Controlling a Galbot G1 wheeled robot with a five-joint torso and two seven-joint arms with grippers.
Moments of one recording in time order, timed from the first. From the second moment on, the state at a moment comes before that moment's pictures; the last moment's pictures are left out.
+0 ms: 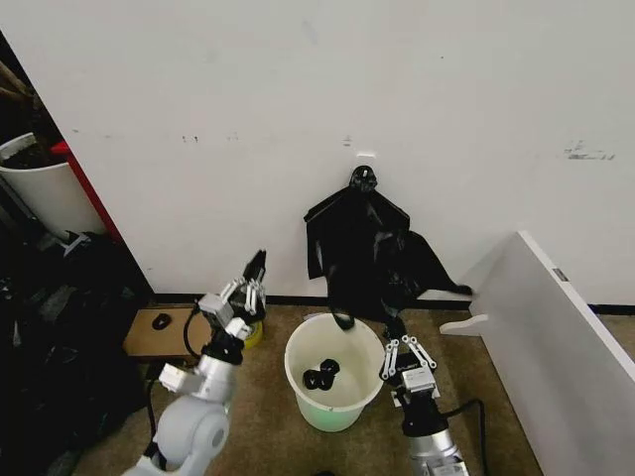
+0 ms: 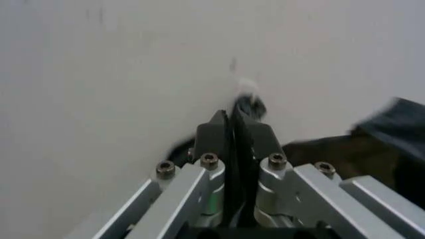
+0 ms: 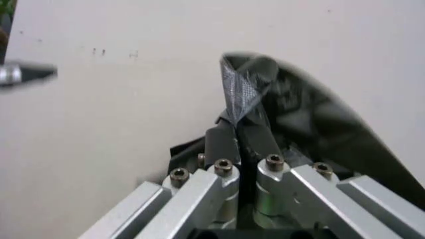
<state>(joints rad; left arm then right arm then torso) 1.43 -1.20 -0.28 -2.00 -0.51 -0.43 0.12 -1.55 1.14 0.06 2.05 -0.31 0.47 0.54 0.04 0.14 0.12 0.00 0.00</state>
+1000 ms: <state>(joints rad) 1.71 -1.16 -0.21 -1.98 -1.01 -0.23 0.17 -1.50 1.12 0.03 2.07 -0.35 0.49 0.49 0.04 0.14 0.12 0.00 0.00</state>
